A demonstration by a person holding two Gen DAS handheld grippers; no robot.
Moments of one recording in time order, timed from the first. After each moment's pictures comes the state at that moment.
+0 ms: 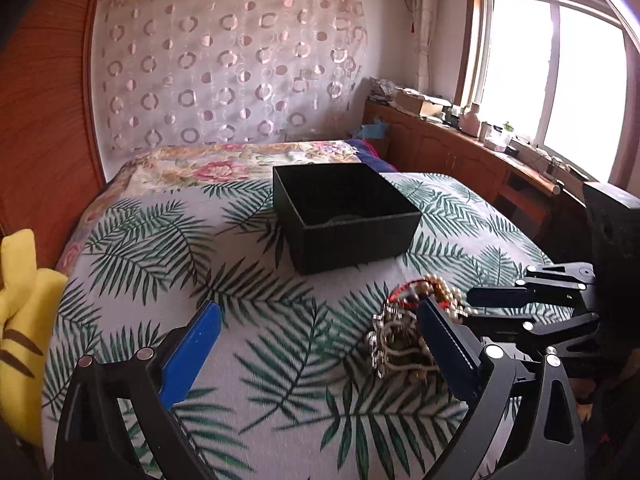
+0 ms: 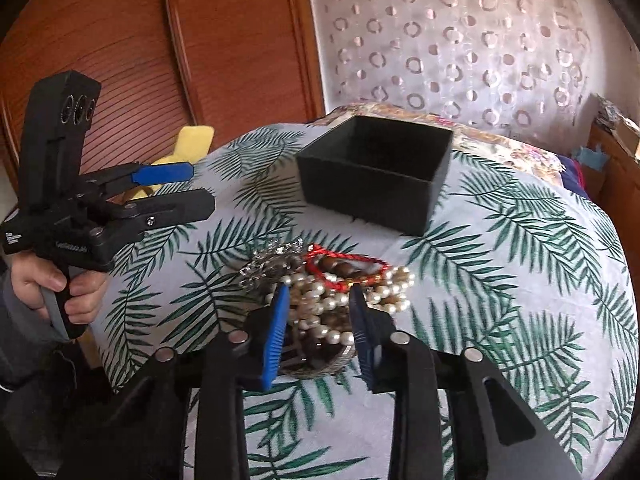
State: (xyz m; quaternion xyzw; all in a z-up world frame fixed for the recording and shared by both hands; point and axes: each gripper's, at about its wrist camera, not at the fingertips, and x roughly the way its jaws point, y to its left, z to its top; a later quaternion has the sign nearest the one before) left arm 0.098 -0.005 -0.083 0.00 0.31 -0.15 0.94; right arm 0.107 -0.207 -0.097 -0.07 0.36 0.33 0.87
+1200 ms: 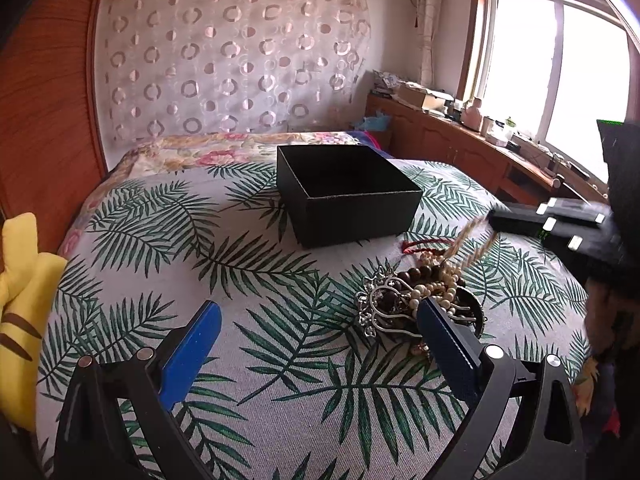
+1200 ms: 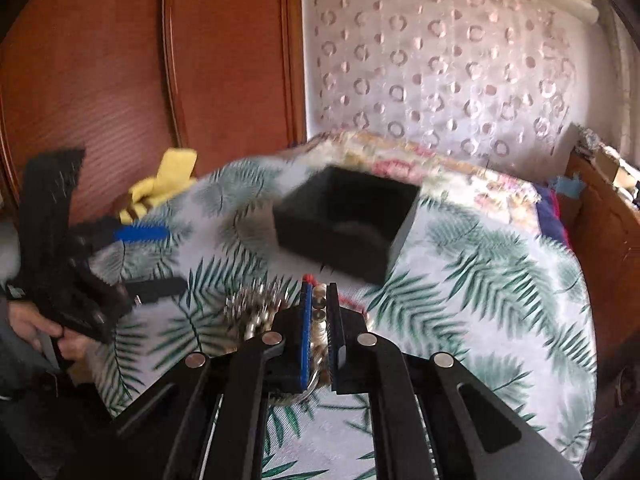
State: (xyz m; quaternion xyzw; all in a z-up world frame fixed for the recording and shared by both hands) left arm 0.089 0.000 -0.094 0.00 0.33 -0.15 0.93; right arm 0.110 -0.220 -0.046 -0.09 0.30 0.29 0.90
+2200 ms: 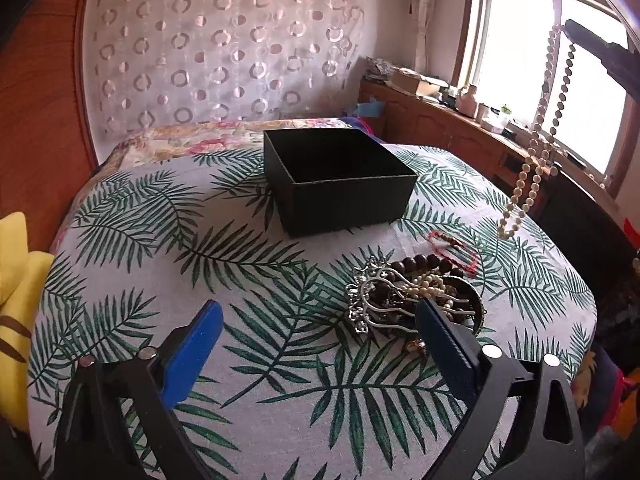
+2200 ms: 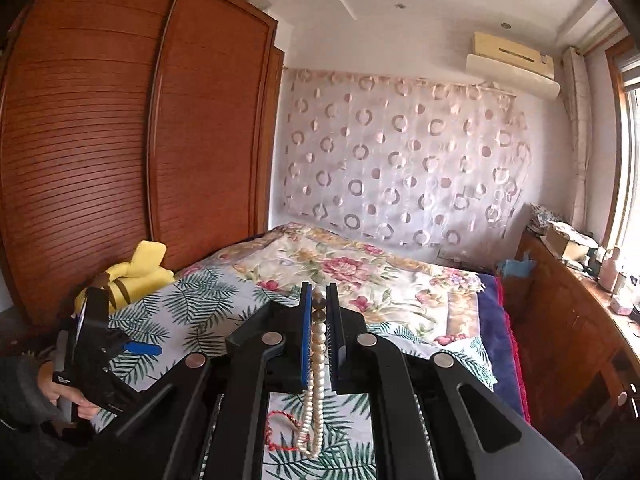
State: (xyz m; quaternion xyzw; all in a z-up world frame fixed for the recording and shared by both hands) left arm 0.100 -0.013 -0.104 0.01 0.35 -0.16 0.92; right arm 0.093 -0.287 0.090 -0.09 0.15 0.24 0.95
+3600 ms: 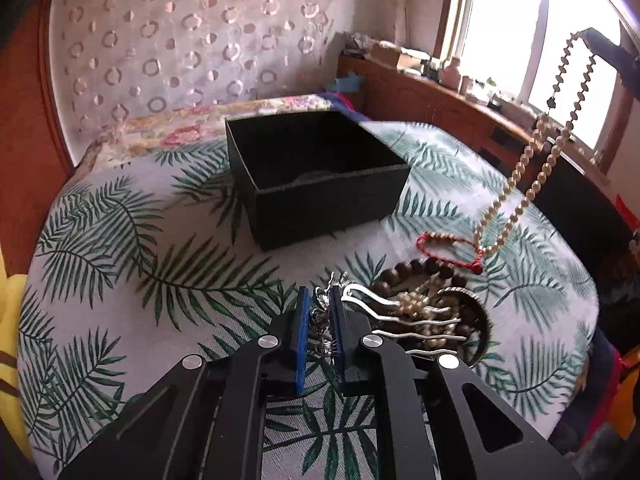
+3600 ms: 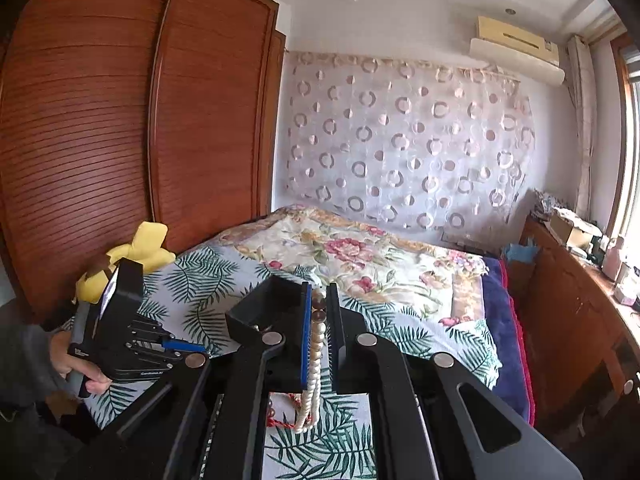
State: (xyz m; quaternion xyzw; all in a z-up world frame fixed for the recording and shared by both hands) left arm 0.131 -0.031 -0.105 0.03 0.38 -0.20 0.90; right arm 0.095 -0.279 0.066 -0.10 0.18 0.24 0.95
